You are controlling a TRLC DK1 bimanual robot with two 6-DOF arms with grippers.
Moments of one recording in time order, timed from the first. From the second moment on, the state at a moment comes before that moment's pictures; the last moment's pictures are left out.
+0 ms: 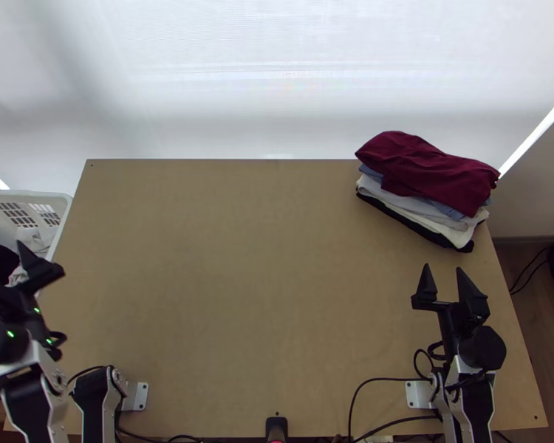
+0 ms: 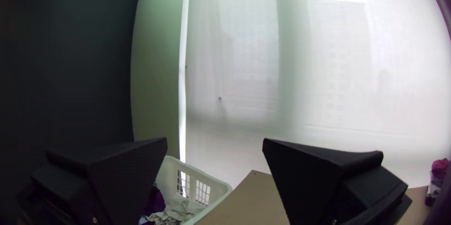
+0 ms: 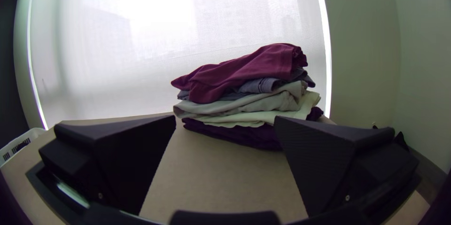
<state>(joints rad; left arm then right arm) 0.45 0.36 0.63 -0.14 -0.23 0.00 -0.03 0.00 0.01 0.01 0.00 0.17</state>
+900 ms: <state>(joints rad) 1.07 1.68 1.48 -0.48 -0.07 -0.04 -0.03 0.00 0.01 0.01 0.00 0.17</state>
